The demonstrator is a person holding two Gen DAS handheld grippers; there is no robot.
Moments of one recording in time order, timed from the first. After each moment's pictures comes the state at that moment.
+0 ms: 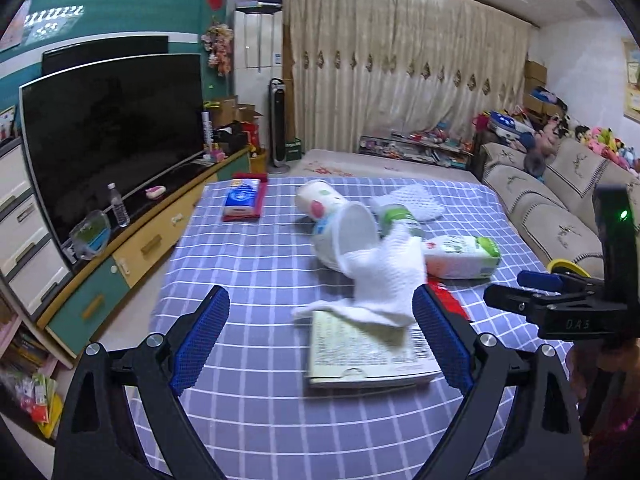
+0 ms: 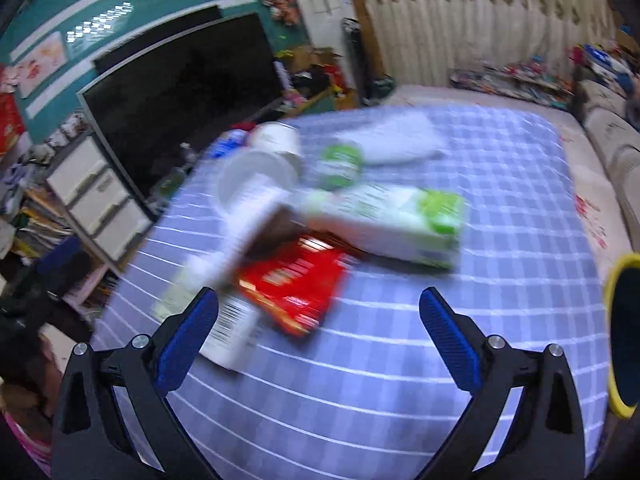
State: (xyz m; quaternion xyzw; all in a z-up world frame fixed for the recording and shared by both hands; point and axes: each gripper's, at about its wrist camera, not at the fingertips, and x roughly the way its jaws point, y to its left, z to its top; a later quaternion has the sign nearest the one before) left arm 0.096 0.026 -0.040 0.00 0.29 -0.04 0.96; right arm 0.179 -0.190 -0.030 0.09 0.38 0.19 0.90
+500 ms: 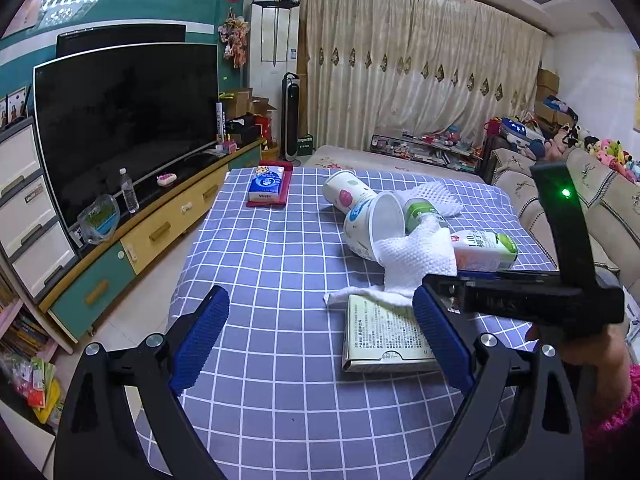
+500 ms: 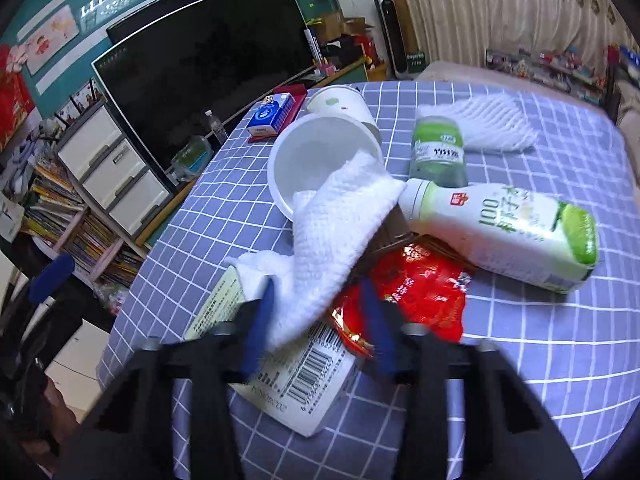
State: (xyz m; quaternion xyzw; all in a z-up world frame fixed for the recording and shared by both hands) left arm 0.087 0.056 -0.052 -0.02 0.30 -0.03 0.95; right arm 0.219 -0.120 -0.050 0.08 0.44 0.23 0.87
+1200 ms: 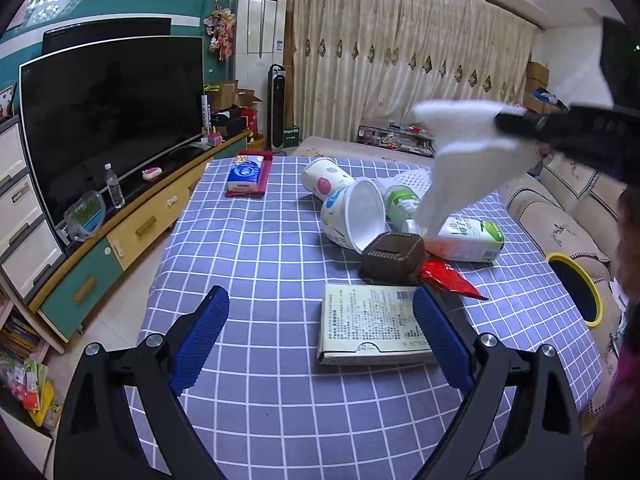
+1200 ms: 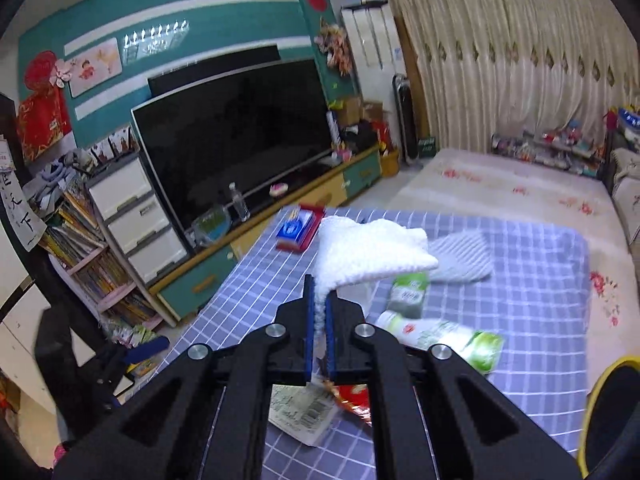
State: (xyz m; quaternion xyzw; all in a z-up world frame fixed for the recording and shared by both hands) left arm 0.096 0.034 -0.062 -0.02 0.31 -0.06 0.95; right arm 0.184 -0.167 0.083 0.06 0.29 0.24 0.92
